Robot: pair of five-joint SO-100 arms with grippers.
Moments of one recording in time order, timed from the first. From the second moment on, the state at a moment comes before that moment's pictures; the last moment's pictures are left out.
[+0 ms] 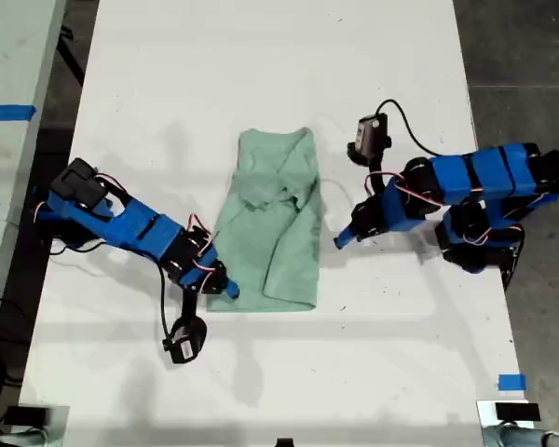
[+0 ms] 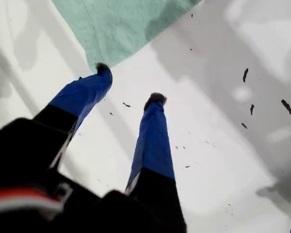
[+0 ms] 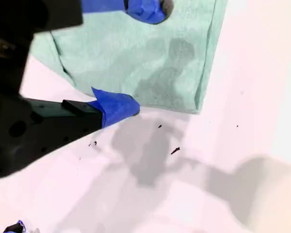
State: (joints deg) arm 0 14.7 57.8 63.9 89.4 -25.9; arm 1 -2.5 116.0 113.6 69.0 -17.9
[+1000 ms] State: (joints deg) arm 0 14.2 48.2 64.6 72.9 -32.1; arm 1 -5.1 133.9 128.6 68.5 -12.6
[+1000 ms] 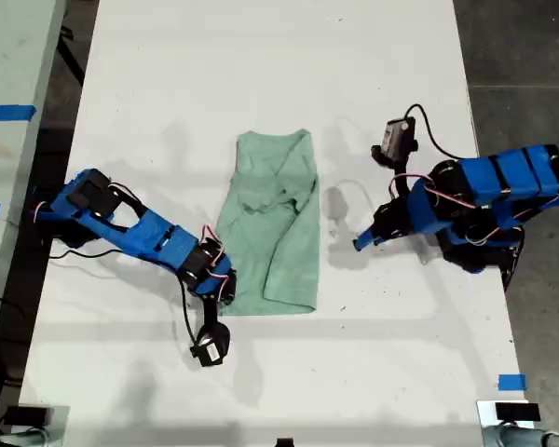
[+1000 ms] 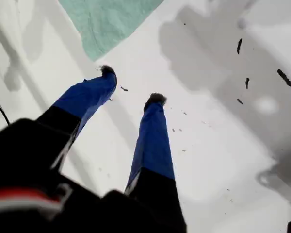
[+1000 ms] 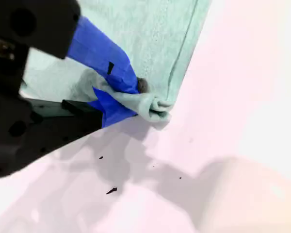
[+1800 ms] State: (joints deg) arm 0 4.7 54.2 56.3 76.1 -13.2; arm 1 -5.4 134.2 128.8 66.9 -12.7
